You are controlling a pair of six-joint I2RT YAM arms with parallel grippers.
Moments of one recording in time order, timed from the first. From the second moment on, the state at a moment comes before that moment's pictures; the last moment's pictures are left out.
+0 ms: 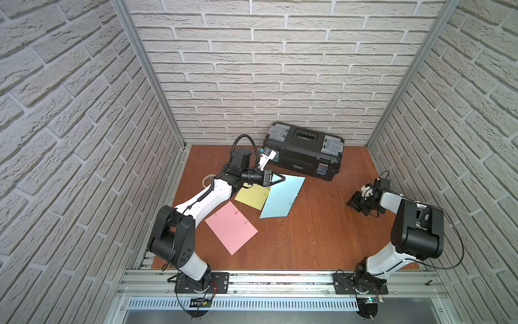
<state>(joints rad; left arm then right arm) -0.48 1.57 1.16 -0.05 0.98 -0.43 -0.43 1.66 0.85 -0.44 -0.44 0.34</state>
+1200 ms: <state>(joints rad) -0.42 1.57 1.11 0.15 1.08 -0.55 0.07 1.29 0.93 -0.42 -0.83 0.06</state>
